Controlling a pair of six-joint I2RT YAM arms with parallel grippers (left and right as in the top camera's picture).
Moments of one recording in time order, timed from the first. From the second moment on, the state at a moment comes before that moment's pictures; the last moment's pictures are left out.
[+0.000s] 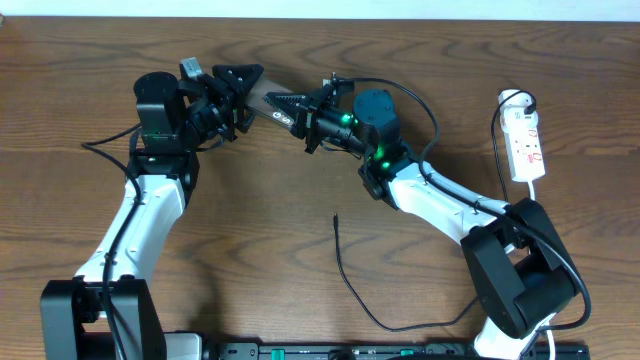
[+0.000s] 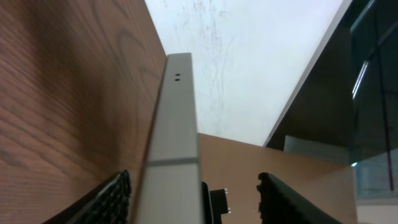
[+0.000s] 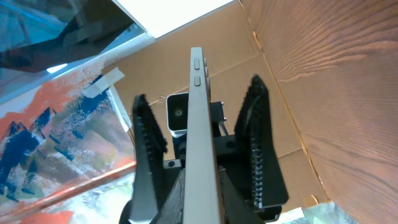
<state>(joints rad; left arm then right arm) -0.01 1.53 0.94 0.27 0.70 -1.45 0.59 1.87 1.12 0.73 -0.55 1.95</state>
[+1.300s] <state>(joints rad) -0.01 1.53 0.94 0.26 0.63 -1.46 0.59 1.87 1.12 0.71 -0.56 1.92</state>
